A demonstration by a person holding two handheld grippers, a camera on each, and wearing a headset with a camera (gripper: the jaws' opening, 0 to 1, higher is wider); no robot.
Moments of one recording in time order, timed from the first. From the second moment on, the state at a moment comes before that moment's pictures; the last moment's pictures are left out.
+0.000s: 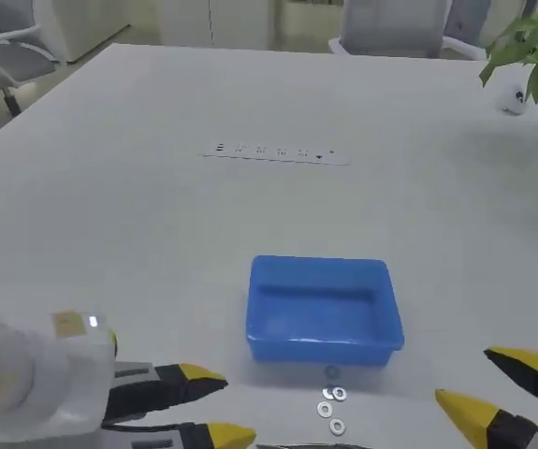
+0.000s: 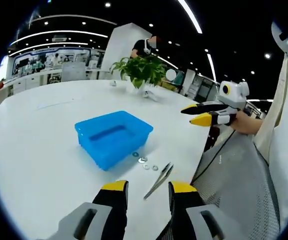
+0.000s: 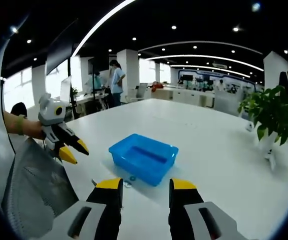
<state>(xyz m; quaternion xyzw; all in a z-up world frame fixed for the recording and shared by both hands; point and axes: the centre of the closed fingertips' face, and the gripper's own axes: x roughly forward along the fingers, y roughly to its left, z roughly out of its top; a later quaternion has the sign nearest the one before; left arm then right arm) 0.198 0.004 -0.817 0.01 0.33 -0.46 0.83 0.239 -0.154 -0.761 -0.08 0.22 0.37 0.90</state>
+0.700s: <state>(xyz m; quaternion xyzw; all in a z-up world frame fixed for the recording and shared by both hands) 0.193 -0.022 -0.877 0.21 0.40 -0.55 0.71 0.221 -0.145 -0.794 -0.12 0.28 0.41 0.86</state>
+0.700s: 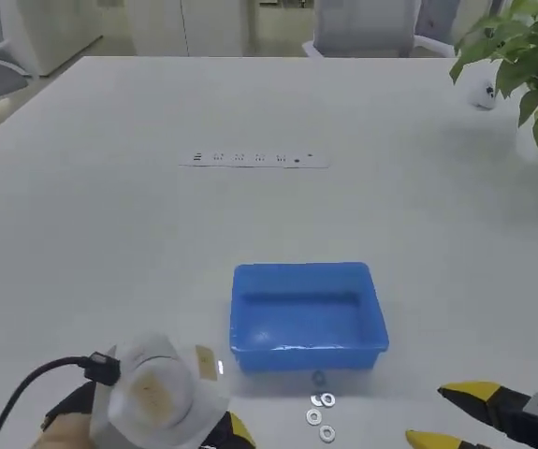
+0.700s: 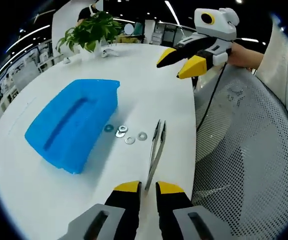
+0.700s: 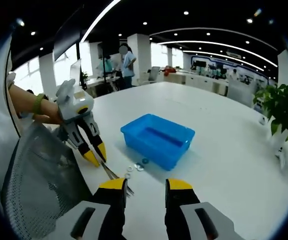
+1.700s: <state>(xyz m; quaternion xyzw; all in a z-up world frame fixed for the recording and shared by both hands) 0.196 -0.023 -0.880 0.40 0.39 -0.57 0.61 0.216 -0.127 -0.815 -0.16 0.30 0.45 0.83</state>
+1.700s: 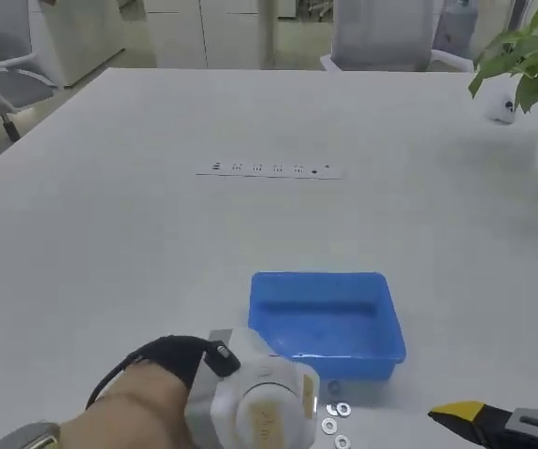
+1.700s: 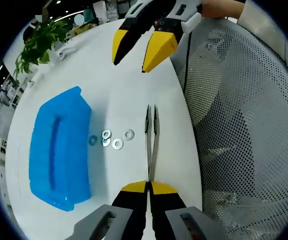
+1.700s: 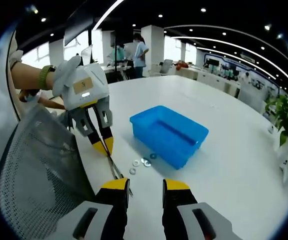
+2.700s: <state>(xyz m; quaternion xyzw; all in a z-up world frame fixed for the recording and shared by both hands) 0.181 -0.014 -0.768 0.29 0.31 -0.58 0.69 0.192 -0.073 -0.804 -0.17 0.26 0.56 0.77</state>
